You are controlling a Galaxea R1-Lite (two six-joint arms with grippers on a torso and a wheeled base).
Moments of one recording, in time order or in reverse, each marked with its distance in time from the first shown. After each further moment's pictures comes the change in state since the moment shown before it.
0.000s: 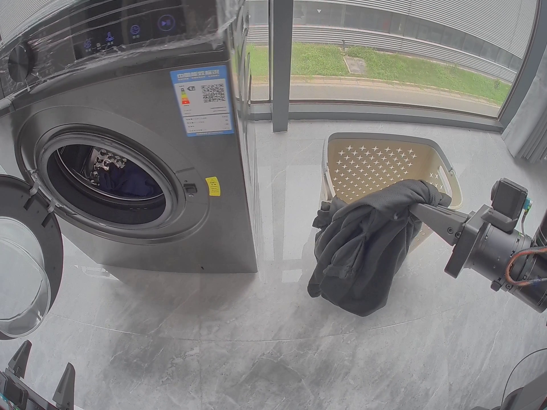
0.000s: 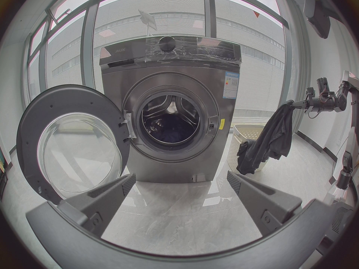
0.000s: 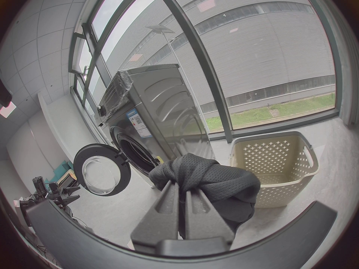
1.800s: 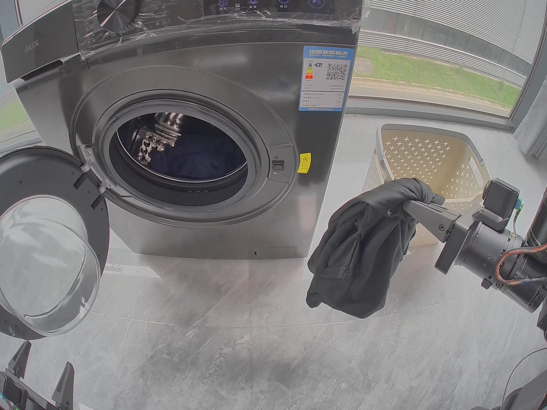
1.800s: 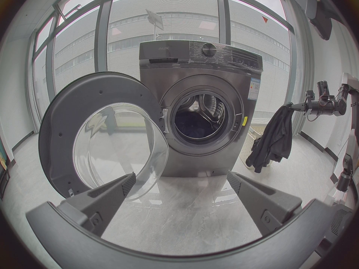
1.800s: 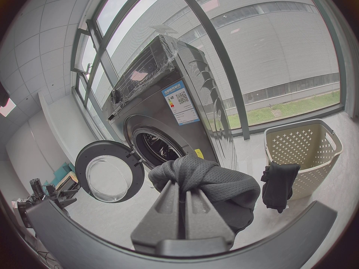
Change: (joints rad) left arm 0.001 0.000 0.000 0.000 0.006 -0.013; right arm -0.004 0.057 0.014 -0.095 -0.001 0.008
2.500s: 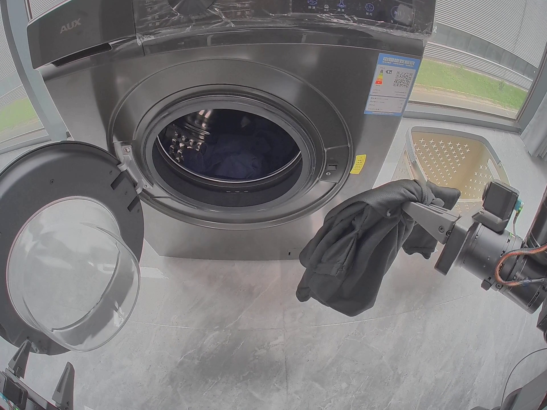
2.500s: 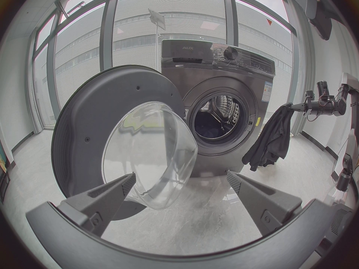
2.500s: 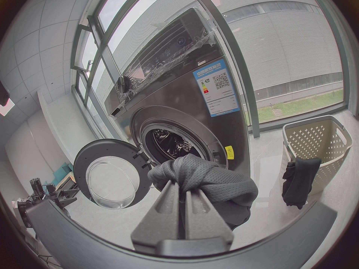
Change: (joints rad) left arm -0.001 0.000 0.000 0.000 0.000 0.001; right arm -0.001 0.000 0.003 0.000 0.000 0.000
